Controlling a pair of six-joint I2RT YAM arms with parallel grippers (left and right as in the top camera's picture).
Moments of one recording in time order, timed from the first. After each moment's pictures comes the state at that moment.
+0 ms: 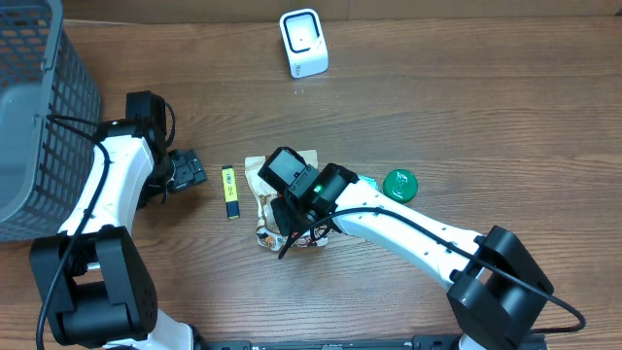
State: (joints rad) left arm 0.11 1.74 1.23 -0.99 -0.12 -0.37; right arm 0.89 1.83 1.37 -0.81 -0.05 0.55
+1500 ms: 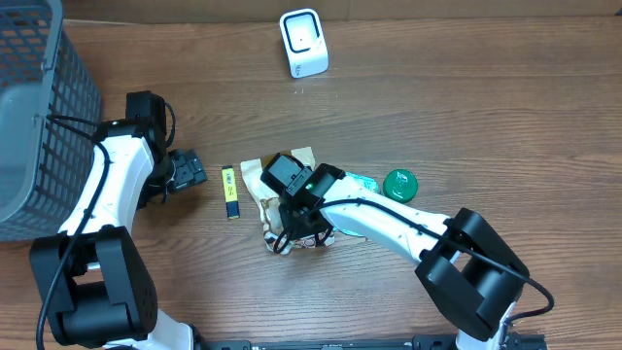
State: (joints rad) left arm 0.11 1.74 1.23 -0.99 -0.12 -0.37; right arm 0.87 1.94 1.35 -0.84 -0.04 0.56
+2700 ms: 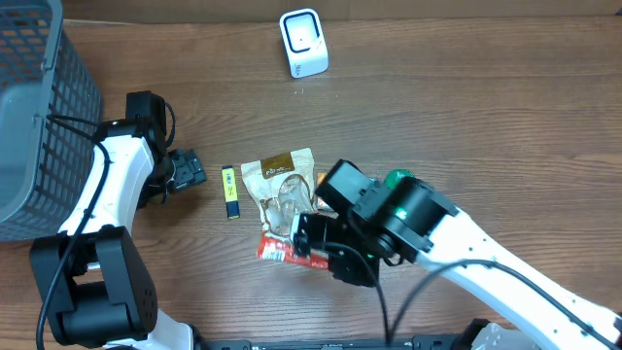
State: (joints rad) left arm 0.11 1.74 1.23 -0.99 -0.12 -0.37; right arm 0.87 1.43 1.35 -1.32 -0.34 -0.53
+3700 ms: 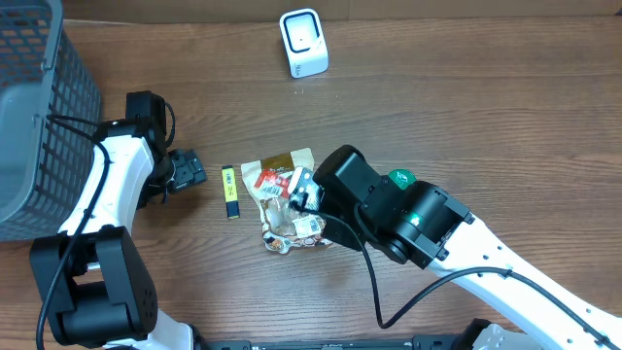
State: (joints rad) left arm 0.11 1.74 1.23 -0.99 -0.12 -0.37; right arm 0.87 1.39 1.36 -1.04 0.06 -0.36
